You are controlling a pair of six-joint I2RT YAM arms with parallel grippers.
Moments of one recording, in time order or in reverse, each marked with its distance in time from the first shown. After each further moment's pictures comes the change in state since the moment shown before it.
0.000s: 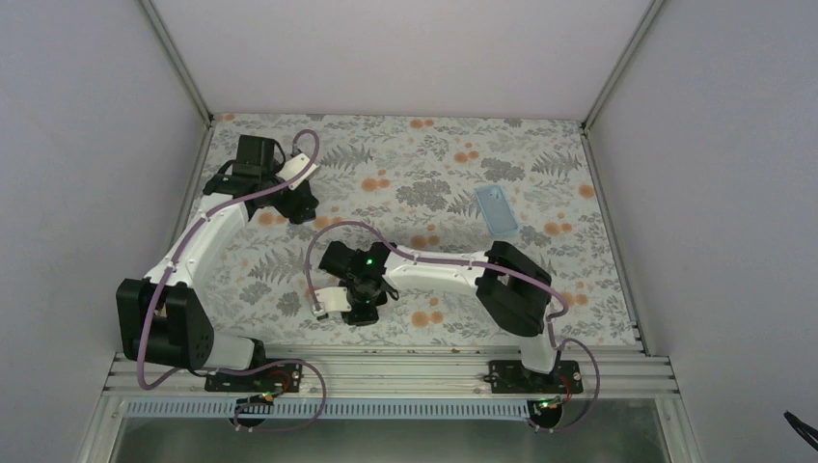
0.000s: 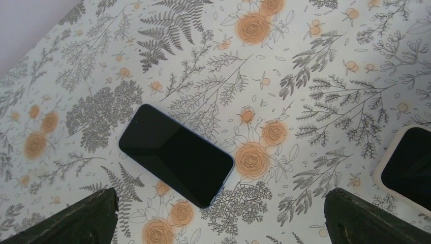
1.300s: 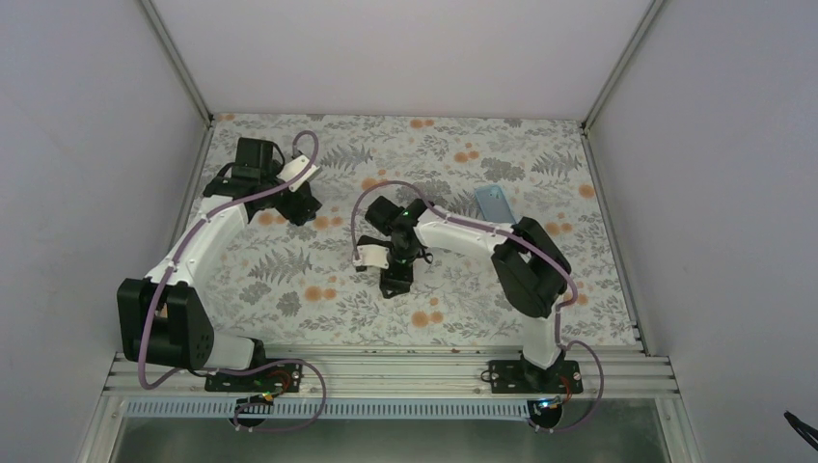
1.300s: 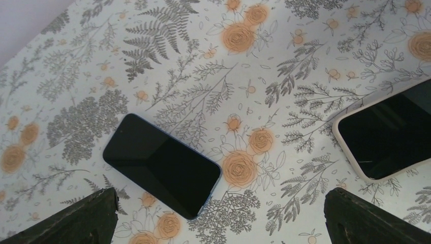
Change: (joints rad) left arm 0.019 -0.004 -0.027 0.042 0.066 0.002; right arm -0.306 -0.011 -0.037 -0.132 -0.002 -0.034
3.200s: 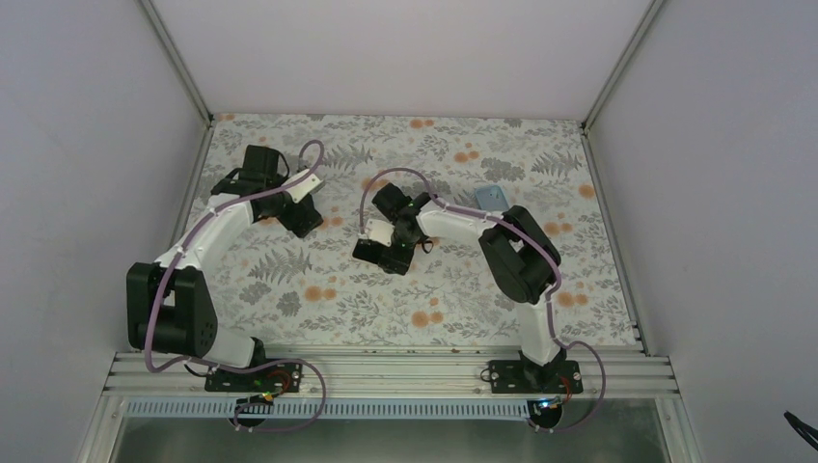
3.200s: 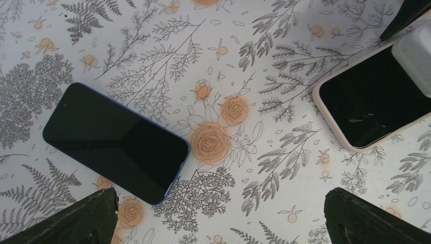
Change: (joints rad) left arm 0.006 0.064 -0.052 -0.035 0.029 0.029; right arm -0.099 0.093 0.033 0.187 0.204 0.124
